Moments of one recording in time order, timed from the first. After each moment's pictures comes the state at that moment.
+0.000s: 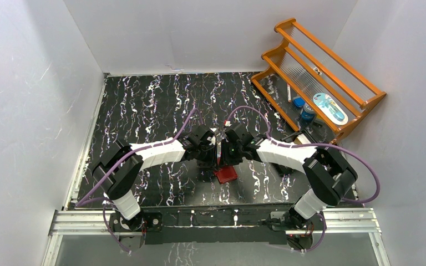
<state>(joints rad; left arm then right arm) -0.82 1.68 0.95 -0.30 0.23 -0.68 0.81 1.55 0.87 -0.29 -0.17 0.66</state>
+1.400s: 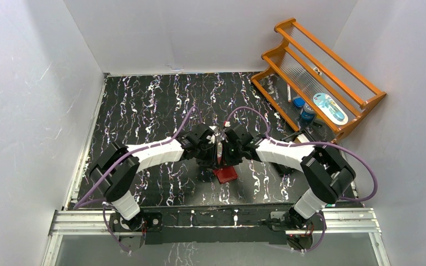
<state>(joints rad) -0.82 1.66 0.96 -0.32 0.21 -0.67 0.81 1.58 0.87 -0.27 -0.19 0.65</state>
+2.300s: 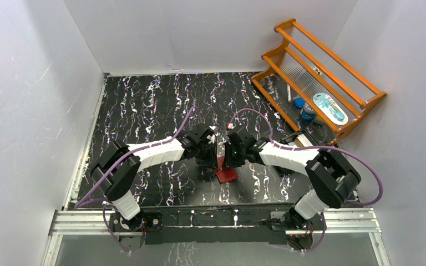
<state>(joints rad) -0.82 1.66 0.97 -0.34 0.19 -0.67 0.81 1.53 0.82 -0.26 -0.15 0.65</state>
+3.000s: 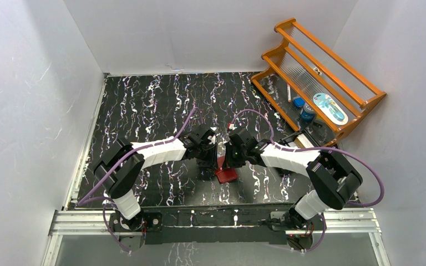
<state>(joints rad) -0.82 1.70 0.97 -0.32 0.20 -0.66 0.81 1.51 0.78 -0.22 -0.15 0.66</state>
